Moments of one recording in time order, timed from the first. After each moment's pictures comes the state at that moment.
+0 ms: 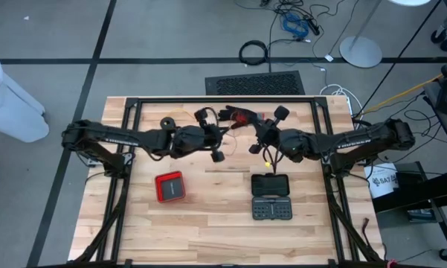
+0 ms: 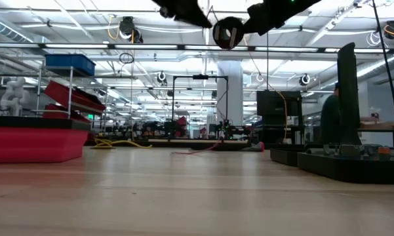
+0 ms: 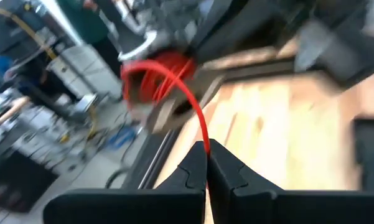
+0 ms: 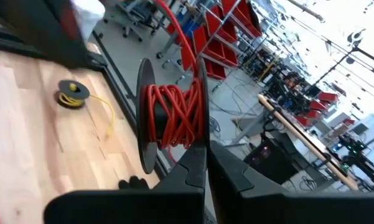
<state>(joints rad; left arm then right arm) -0.02 1.50 1.20 -0.06 -0.56 0.28 0.07 1.23 0.84 0.22 0.87 -0.43</state>
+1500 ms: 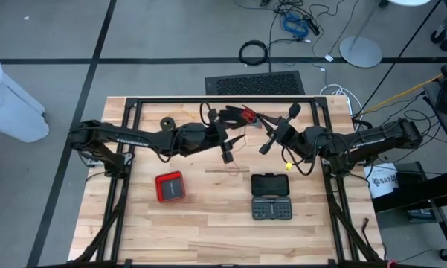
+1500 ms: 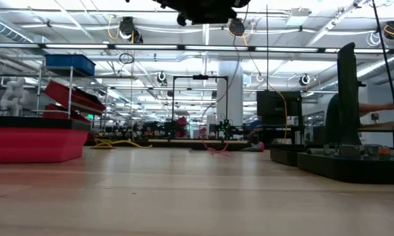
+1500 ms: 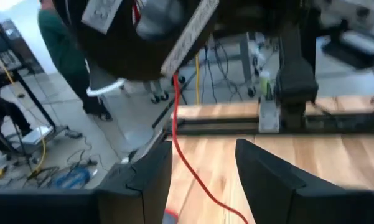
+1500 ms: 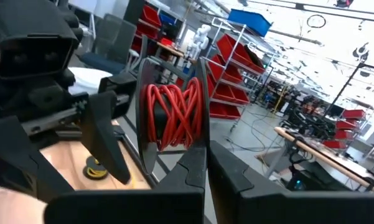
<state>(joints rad) 0.01 1.59 1.16 0.33 -0.35 0.22 0.14 1.09 0.84 0.35 0.83 -0.42</state>
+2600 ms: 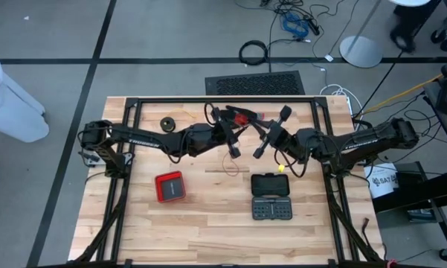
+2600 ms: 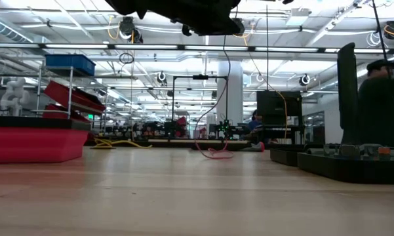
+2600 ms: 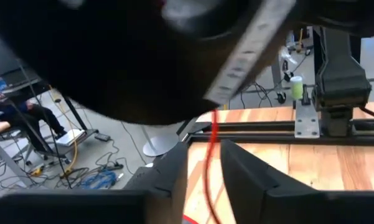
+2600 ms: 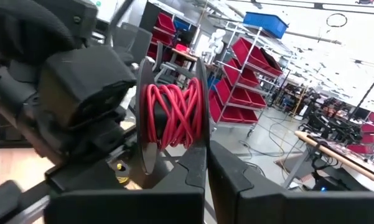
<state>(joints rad) 0.03 1.70 1.16 0.48 -0.43 0.30 0.13 1.16 0.84 0.42 0.76 -0.39</state>
